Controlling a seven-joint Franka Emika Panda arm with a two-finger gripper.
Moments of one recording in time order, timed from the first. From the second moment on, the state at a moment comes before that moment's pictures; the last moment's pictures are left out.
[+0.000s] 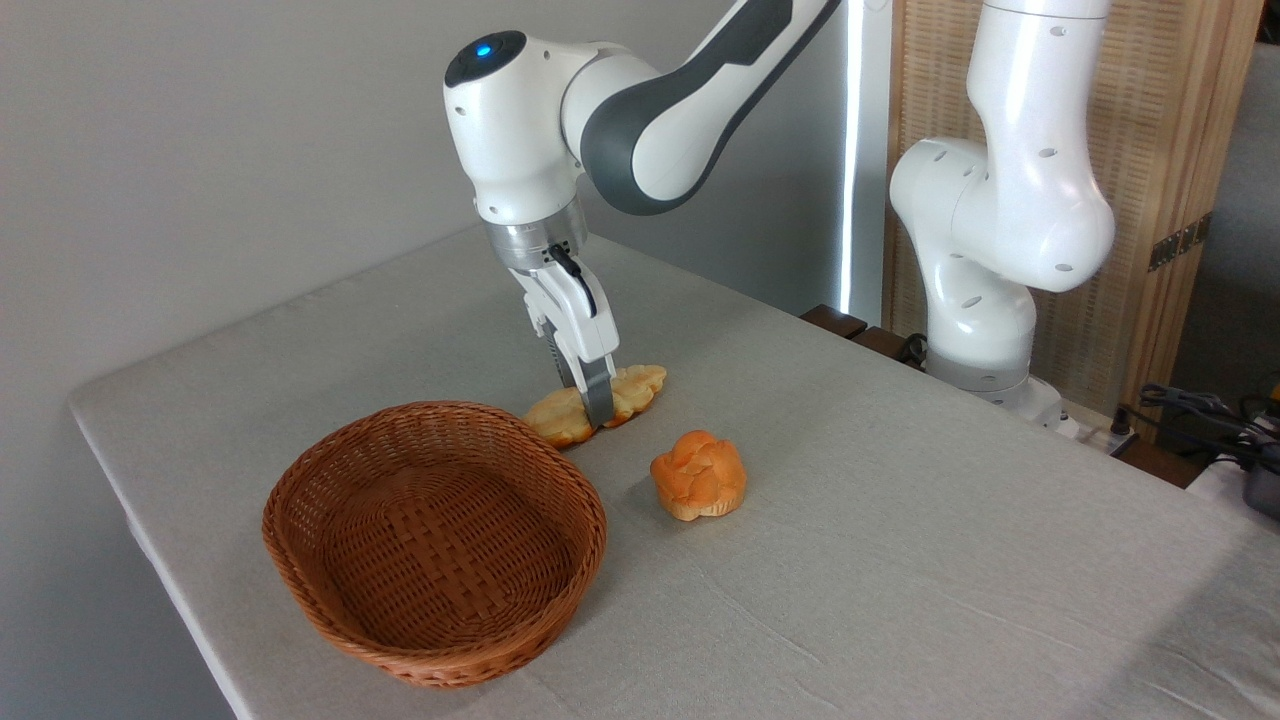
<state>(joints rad) -0.23 -0.19 -0.14 -2.33 -0.16 2.04 0.71</state>
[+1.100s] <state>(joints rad) -0.23 -0.17 0.00 -2.03 -0.16 2.20 0.73</state>
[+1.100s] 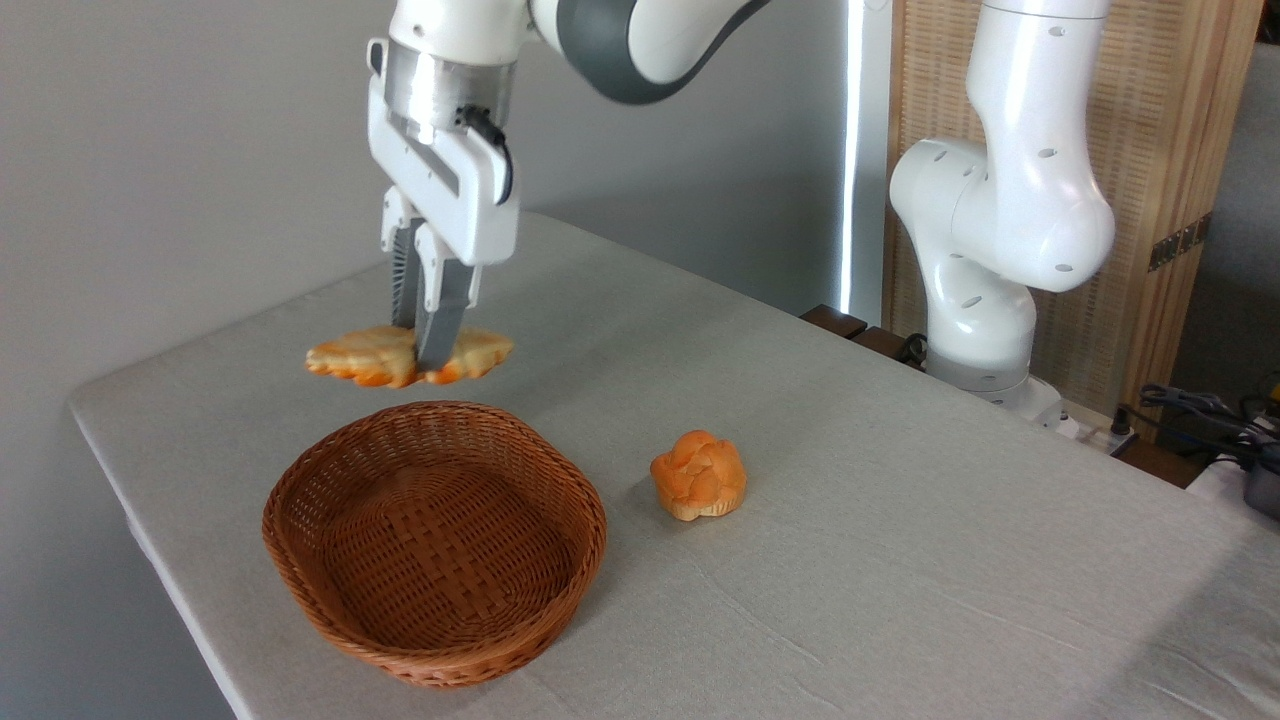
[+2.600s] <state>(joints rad) -0.17 -0.05 0.06 -1.65 -0.09 1.64 0.73</state>
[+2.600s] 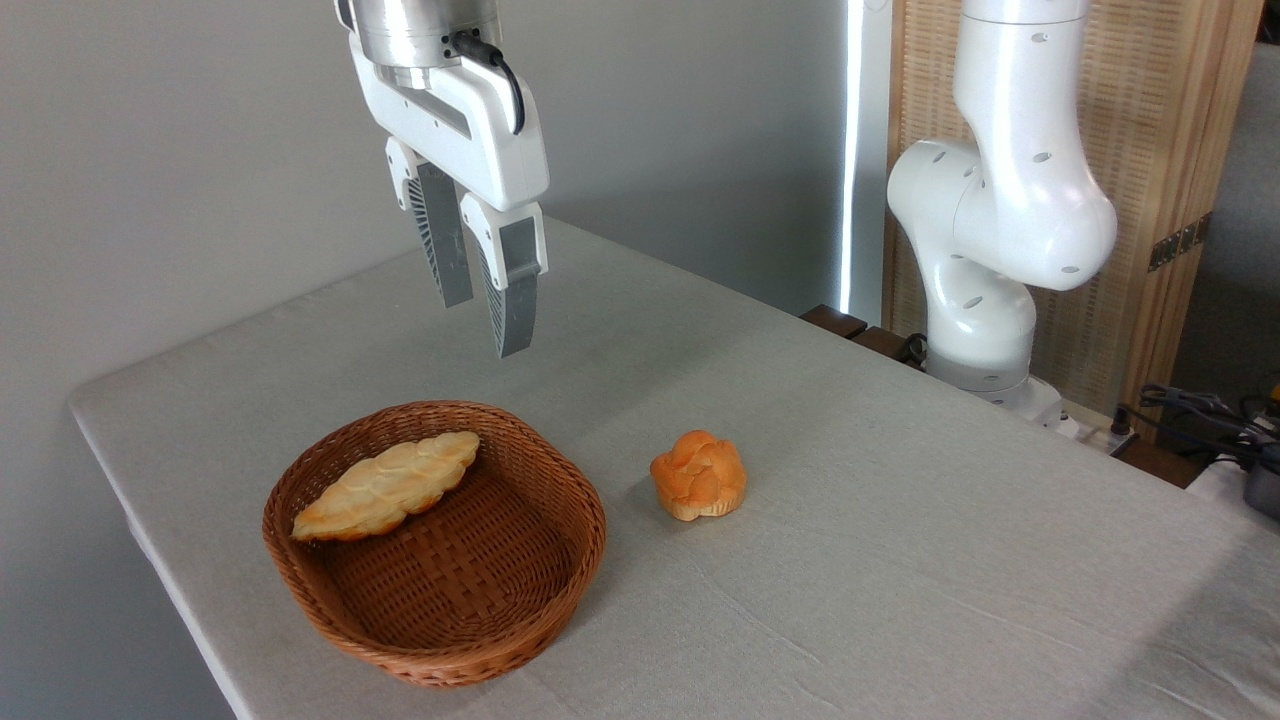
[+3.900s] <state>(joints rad) -0.09 -0.03 0.00 -1.62 -0.02 1.60 0.73</state>
